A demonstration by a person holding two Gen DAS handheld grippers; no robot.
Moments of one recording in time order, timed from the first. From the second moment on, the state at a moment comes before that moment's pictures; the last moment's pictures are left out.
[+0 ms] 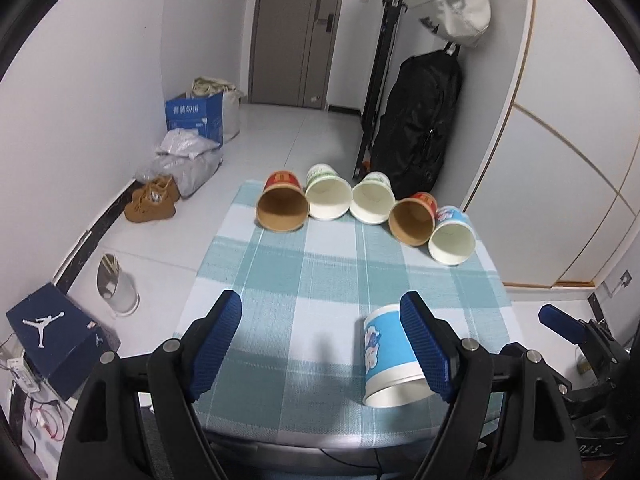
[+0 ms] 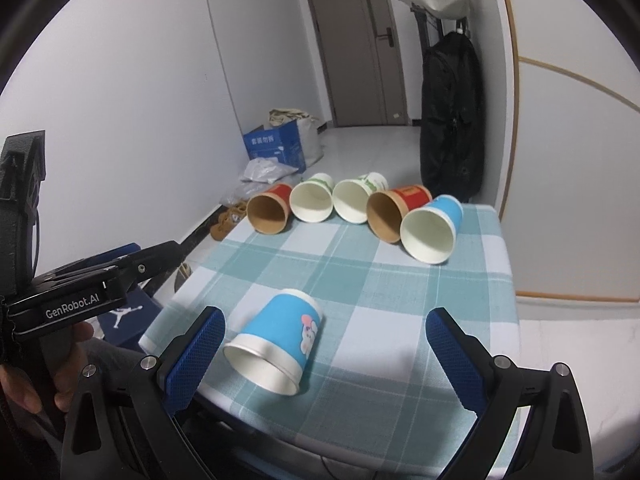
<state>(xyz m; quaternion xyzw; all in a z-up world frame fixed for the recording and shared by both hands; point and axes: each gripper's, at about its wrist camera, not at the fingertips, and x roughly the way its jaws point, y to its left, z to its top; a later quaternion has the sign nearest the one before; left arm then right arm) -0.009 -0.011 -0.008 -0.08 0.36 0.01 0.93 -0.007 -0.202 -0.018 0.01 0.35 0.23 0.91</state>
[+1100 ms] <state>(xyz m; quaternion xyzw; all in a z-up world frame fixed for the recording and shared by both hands) -0.004 0.016 -0.008 -0.14 0.37 0.00 0.92 -0.002 -0.163 -0.067 -0.04 0.43 0.28 0.86</state>
